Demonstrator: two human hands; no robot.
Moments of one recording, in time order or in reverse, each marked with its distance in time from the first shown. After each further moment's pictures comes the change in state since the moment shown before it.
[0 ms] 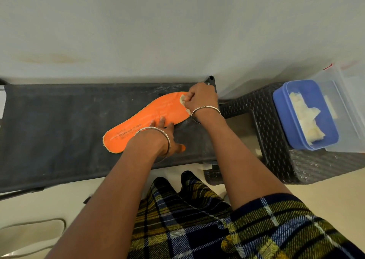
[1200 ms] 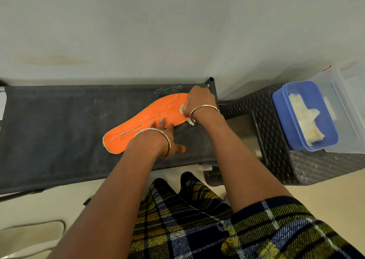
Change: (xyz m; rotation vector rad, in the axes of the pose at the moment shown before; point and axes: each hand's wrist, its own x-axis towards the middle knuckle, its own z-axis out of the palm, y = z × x) left_hand 0.002 -0.003 0.000 -0.004 -0.008 0.005; right_hand -0.003 -0.008 0.000 -0.196 -0.145 0.024
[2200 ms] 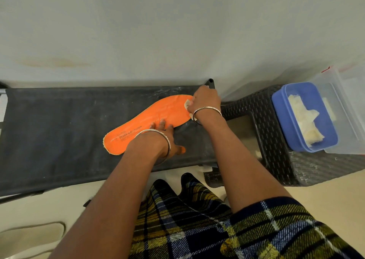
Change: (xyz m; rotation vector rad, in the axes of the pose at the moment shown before) left_hand -0.002 0.001 -0.002 -0.005 0.005 0.005; right_hand 0.004 0.009 -0.003 0.063 0.132 0.082
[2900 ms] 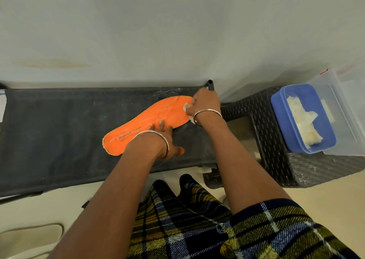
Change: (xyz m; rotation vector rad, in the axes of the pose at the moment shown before) left_hand 0.000 -0.001 -0.001 -0.004 -0.003 0.007; right_hand 0.001 0.005 0.005 0.078 -0.071 -0.010
